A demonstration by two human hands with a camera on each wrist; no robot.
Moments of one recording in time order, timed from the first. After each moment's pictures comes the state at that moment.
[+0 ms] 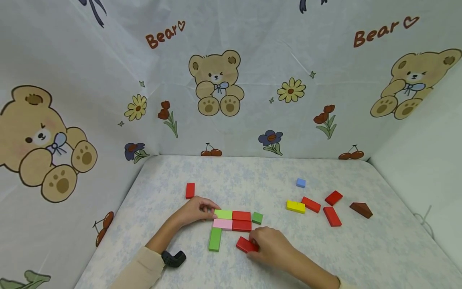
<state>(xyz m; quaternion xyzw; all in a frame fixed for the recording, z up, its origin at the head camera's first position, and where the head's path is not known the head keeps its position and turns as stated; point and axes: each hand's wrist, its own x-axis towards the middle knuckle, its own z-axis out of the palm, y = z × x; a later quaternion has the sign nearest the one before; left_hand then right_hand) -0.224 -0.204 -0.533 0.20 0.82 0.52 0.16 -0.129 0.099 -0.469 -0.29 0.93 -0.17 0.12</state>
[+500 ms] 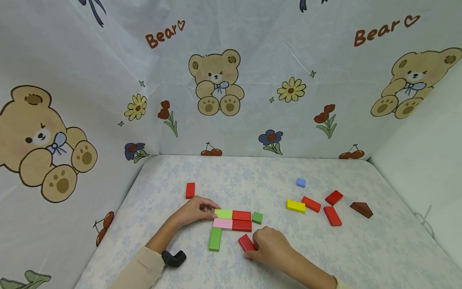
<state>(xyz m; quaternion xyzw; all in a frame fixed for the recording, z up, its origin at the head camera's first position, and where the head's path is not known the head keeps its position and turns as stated) -0.225 -0.205 -0.535 0.20 0.82 0.52 0.16 -0.122 0.093 -0.469 -0.23 0.95 -0.18 0.13</state>
